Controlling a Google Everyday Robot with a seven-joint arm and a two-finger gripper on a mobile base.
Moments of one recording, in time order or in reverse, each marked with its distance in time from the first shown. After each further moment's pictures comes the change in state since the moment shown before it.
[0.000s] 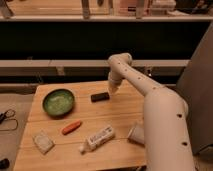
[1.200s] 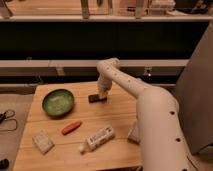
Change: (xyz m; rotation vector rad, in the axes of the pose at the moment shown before) arm -0.071 0.010 0.032 -0.033 -0.055 -0.095
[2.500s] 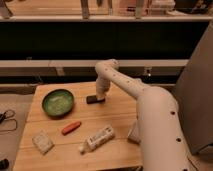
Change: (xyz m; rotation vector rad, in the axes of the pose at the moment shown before) arm -0.016 0.005 0.003 -0.007 -0.010 -0.033
